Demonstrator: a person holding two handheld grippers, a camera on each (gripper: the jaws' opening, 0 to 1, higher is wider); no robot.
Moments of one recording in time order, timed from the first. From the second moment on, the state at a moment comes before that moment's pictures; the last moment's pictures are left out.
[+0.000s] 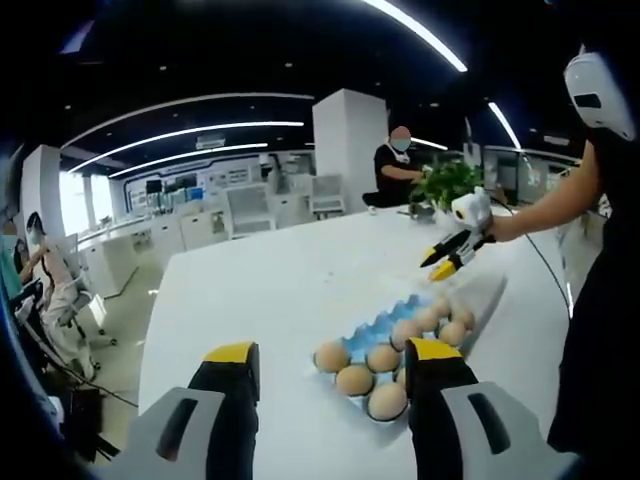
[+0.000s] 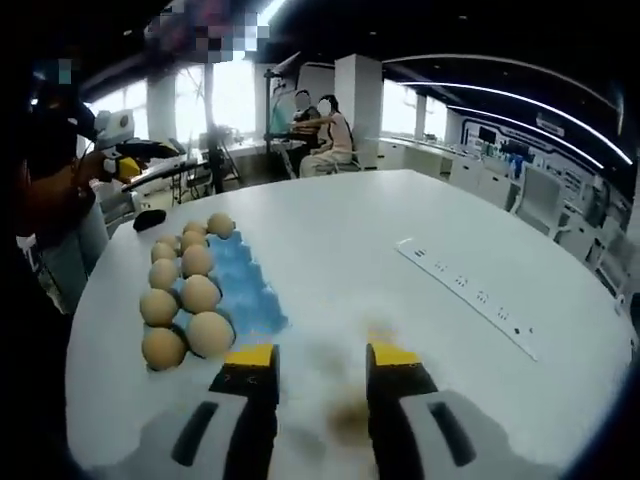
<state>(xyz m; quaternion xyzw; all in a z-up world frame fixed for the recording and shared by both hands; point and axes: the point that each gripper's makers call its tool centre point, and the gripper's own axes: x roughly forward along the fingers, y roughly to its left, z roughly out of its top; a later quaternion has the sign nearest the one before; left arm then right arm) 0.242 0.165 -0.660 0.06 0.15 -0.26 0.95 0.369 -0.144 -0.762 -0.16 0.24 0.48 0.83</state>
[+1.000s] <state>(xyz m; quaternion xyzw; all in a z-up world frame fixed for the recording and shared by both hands) 0.243 0.164 -0.659 0.06 0.15 -0.26 0.95 0.373 -0.176 -0.785 -0.18 0.28 0.47 0.82</state>
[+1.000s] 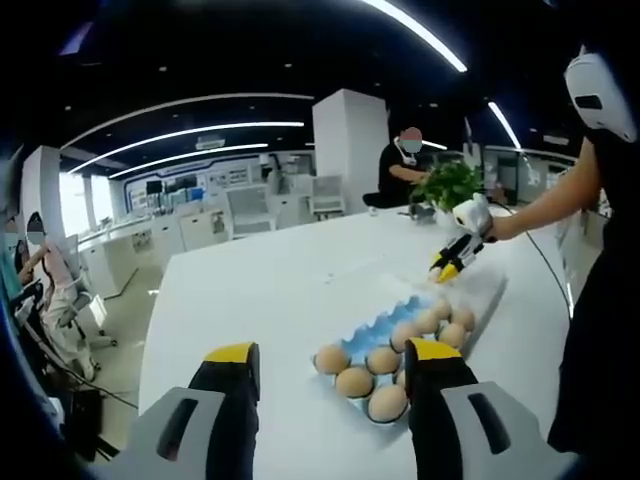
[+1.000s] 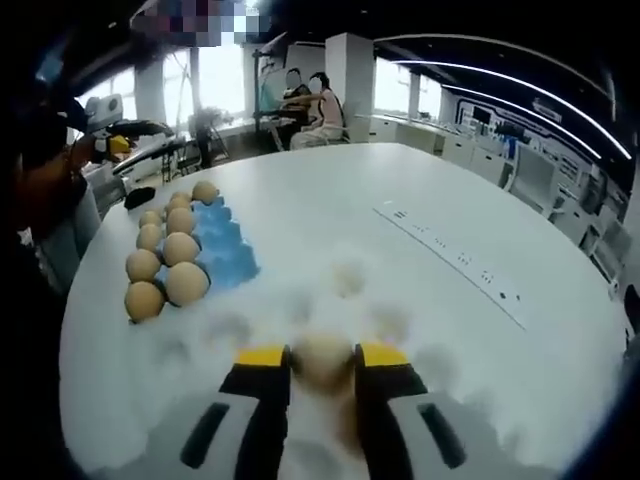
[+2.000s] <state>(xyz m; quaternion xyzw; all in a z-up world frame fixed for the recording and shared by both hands) 0.245 0.165 -0.661 0.06 0.15 -0.25 0.95 0.373 -0.144 -0.743 -0.18 0.24 0.50 0.81</state>
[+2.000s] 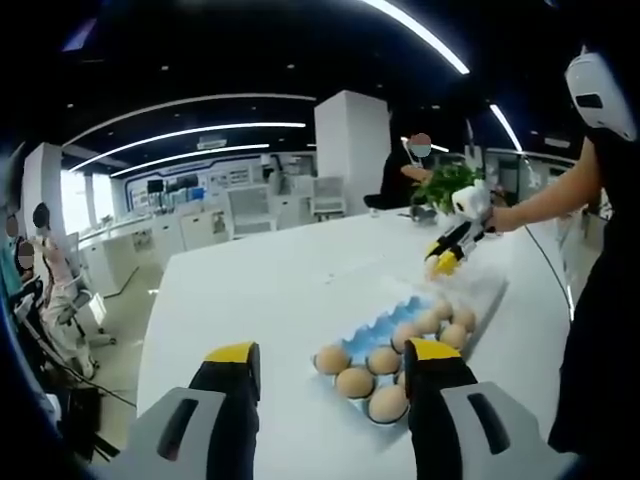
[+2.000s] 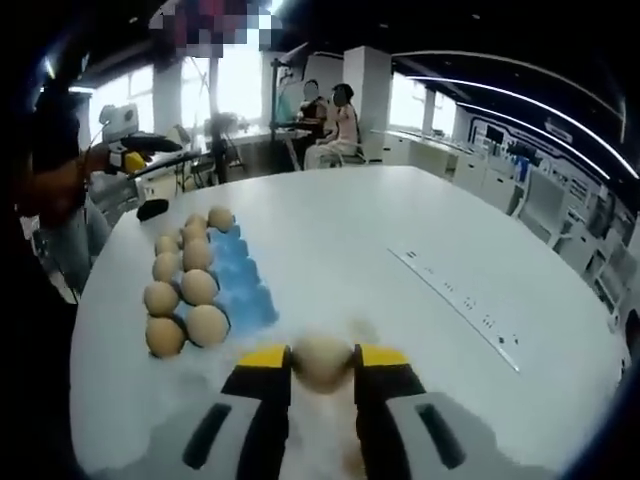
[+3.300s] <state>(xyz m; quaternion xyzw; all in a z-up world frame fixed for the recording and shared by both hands) 0.244 0.167 -0.666 0.06 0.15 -0.25 0.95 0.351 -0.010 -0.732 -0.18 0.20 0.61 0.75</state>
